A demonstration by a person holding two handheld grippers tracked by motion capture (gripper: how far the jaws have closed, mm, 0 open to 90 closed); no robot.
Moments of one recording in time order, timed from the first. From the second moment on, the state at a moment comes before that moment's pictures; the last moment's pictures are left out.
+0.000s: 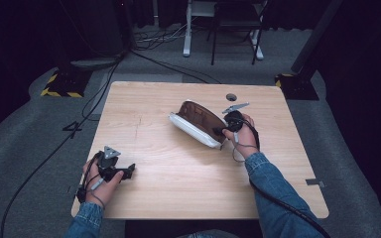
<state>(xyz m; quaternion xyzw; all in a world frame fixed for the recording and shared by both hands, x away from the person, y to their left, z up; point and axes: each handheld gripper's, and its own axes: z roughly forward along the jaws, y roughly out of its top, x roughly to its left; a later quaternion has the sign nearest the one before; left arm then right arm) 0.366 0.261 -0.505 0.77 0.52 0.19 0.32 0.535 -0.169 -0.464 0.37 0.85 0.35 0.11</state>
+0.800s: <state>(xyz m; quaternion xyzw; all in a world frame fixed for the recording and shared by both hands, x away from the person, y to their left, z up) 0.366 0.262 -0.505 0.77 0.52 0.19 0.32 0.526 -0.170 -0.452 0.37 0.85 0.37 0.09</state>
